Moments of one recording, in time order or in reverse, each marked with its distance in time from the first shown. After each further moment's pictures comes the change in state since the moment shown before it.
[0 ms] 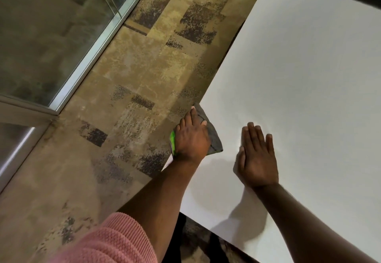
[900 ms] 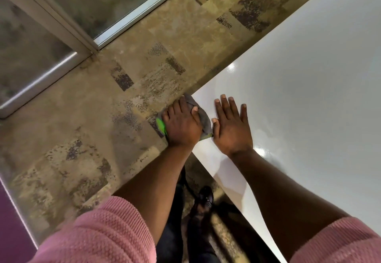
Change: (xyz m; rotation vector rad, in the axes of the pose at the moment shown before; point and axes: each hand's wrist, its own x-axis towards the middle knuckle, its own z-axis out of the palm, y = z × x) left_hand -0.148 -0.048 0.026 -0.087 0.265 -0.431; right_hand -0.037 -0.079 0.004 -0.129 -0.282 -0.451
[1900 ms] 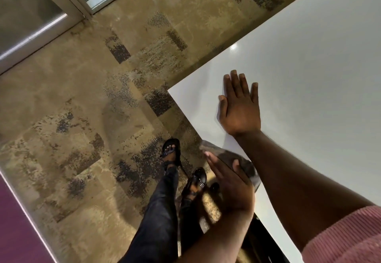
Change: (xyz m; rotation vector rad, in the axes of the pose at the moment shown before) left_hand -0.231 0.095 0.037 -0.841 -0.101 -0.523; right_hand 0.000 0.002 0.014 0.025 0.106 -0.012
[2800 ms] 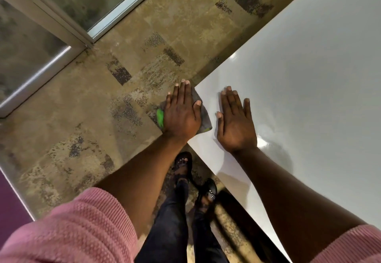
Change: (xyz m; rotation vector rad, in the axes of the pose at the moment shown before) left_hand 0.257 0.081 -0.075 0.871 -0.094 0.723; right_hand 0.000 0.002 -0.002 0.114 0.058 0.015
